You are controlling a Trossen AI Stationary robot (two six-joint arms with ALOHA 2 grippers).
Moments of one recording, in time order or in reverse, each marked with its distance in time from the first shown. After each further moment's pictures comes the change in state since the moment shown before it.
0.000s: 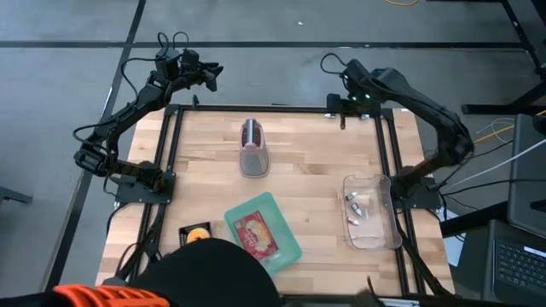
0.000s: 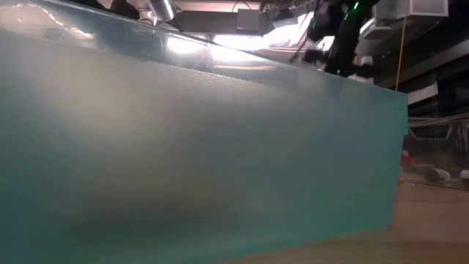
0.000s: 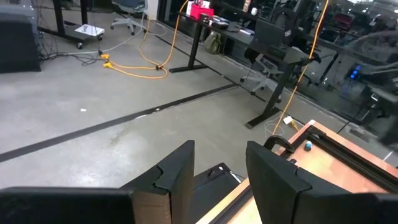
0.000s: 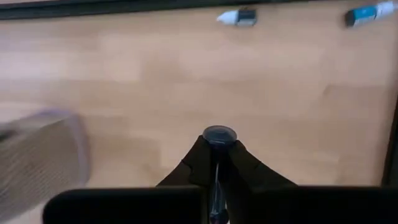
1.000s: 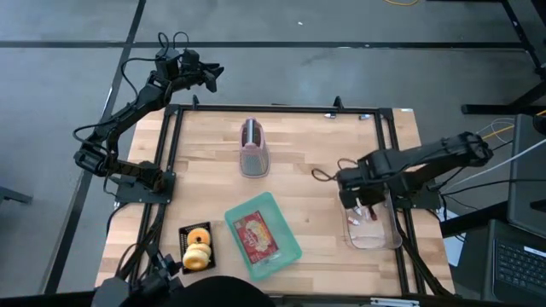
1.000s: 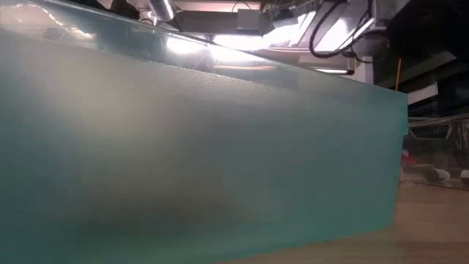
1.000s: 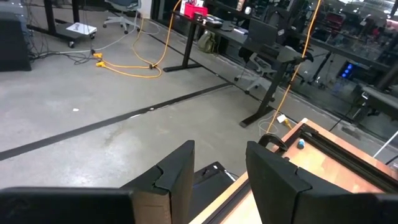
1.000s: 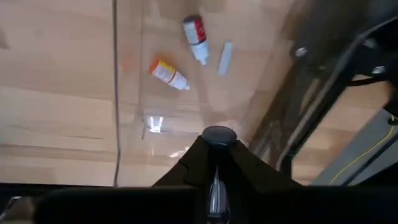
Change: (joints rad) left arm 0.000 0.000 0.000 0.000 0.028 -0.002; right arm 0.983 -0.232 -0.387 -0.248 -0.251 0.723
